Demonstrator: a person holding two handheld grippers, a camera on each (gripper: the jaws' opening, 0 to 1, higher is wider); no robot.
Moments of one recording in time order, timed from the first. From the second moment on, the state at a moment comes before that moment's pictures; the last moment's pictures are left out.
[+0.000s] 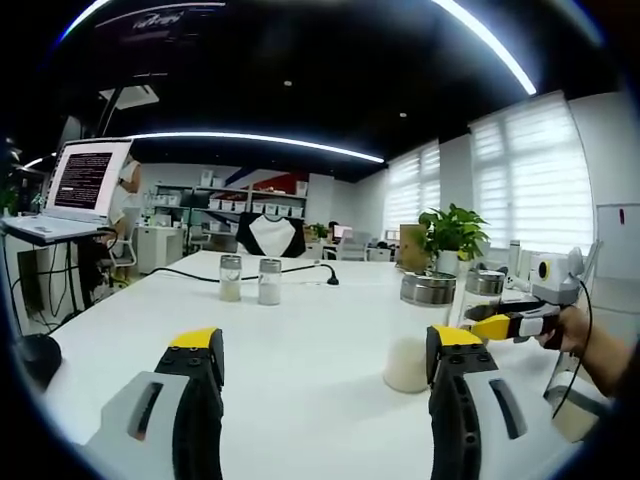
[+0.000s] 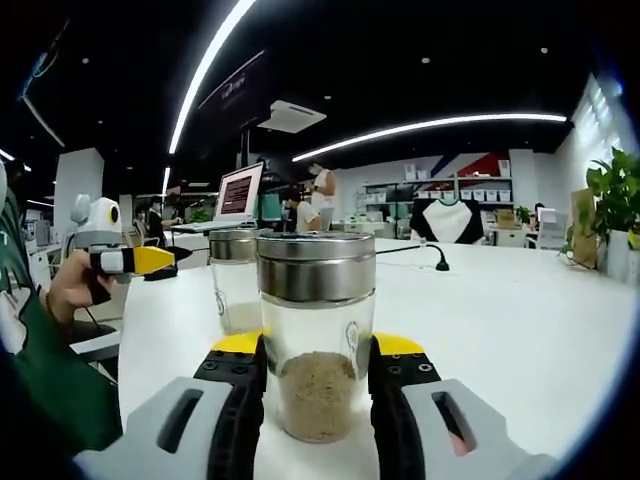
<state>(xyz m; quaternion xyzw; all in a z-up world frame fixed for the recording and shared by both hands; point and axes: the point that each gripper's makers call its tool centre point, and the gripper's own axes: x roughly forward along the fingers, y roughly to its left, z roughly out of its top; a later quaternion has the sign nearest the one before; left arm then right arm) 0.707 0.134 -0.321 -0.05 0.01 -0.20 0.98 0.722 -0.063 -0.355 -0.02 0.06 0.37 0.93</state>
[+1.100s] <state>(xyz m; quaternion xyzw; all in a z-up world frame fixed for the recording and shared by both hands) 0.708 0.133 -0.324 -0.05 0.01 -0.20 0.98 0.726 -0.065 -0.358 -0.01 0.04 0.27 0.96</state>
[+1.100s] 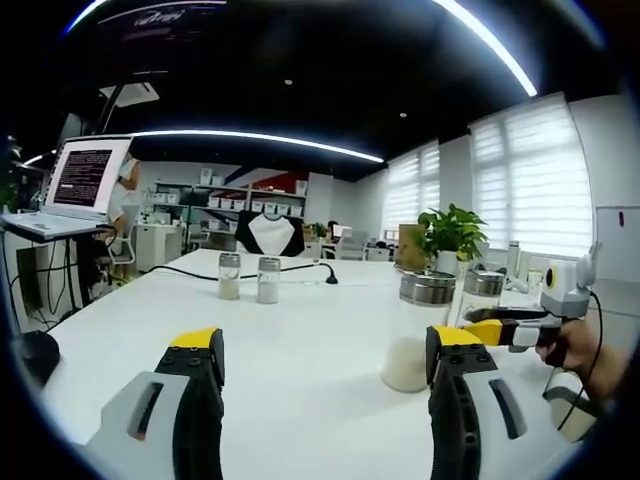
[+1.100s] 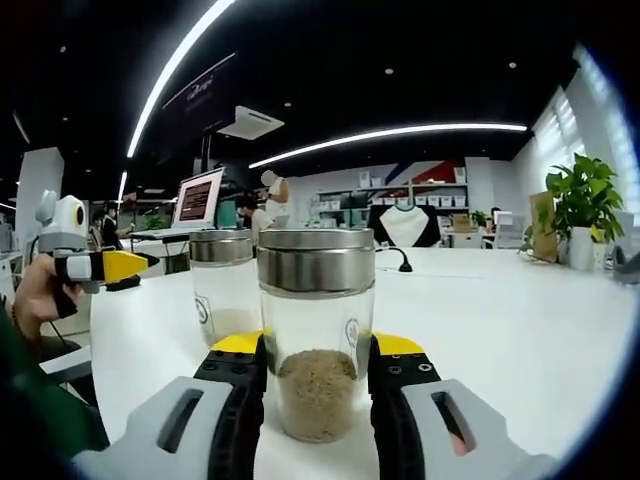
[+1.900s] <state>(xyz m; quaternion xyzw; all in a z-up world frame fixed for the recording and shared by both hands) 0.708 0.133 -0.325 -0.05 0.01 -0.20 0.98 0.726 -0.064 -0.360 -0.01 0.03 0.20 0.98</state>
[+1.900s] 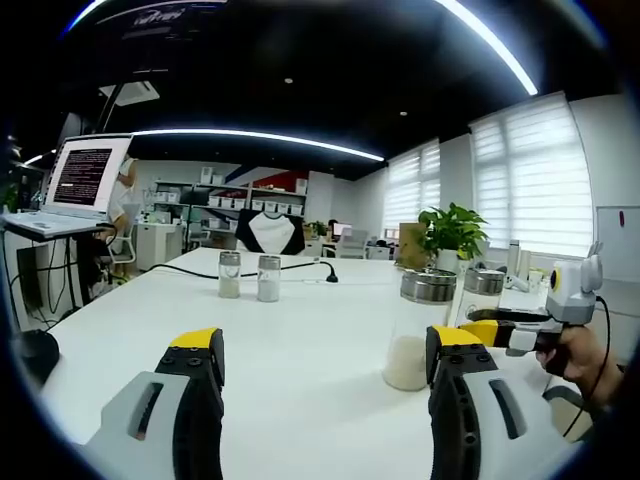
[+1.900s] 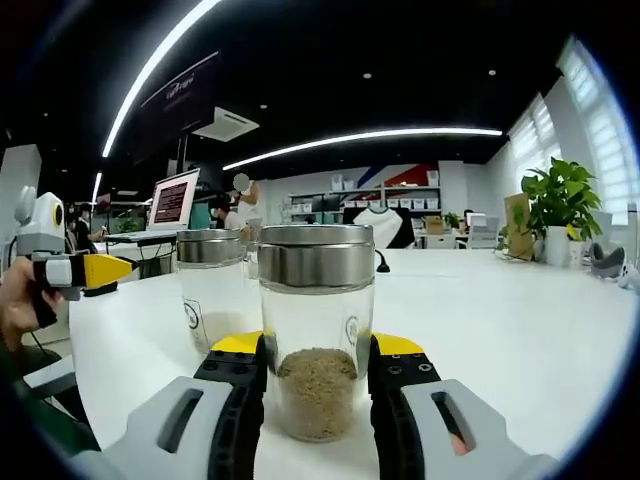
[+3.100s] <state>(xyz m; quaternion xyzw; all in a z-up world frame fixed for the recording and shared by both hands) 0.707 0.137 -0.323 -0.06 0.01 -0.20 0.98 0.727 -0.068 -0.358 0.01 0.05 0.19 0.98</state>
